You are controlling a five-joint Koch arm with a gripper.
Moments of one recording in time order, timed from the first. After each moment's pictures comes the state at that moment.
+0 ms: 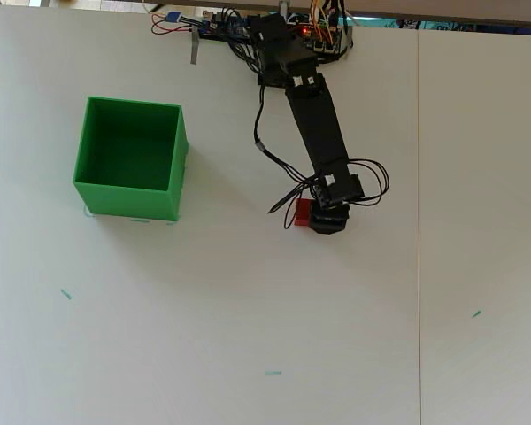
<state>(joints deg) -25.9 48.1 57.8 89.0 21.8</state>
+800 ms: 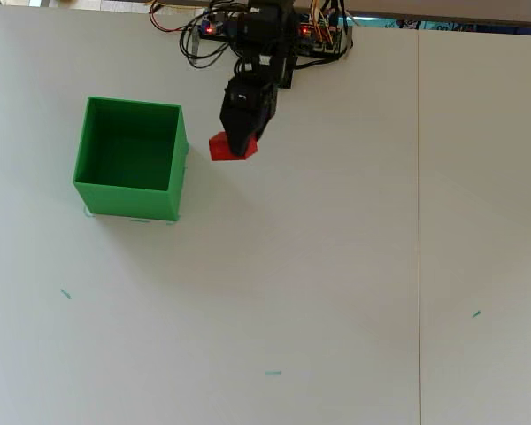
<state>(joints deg) 4.0 97.7 59.0 89.6 14.6</state>
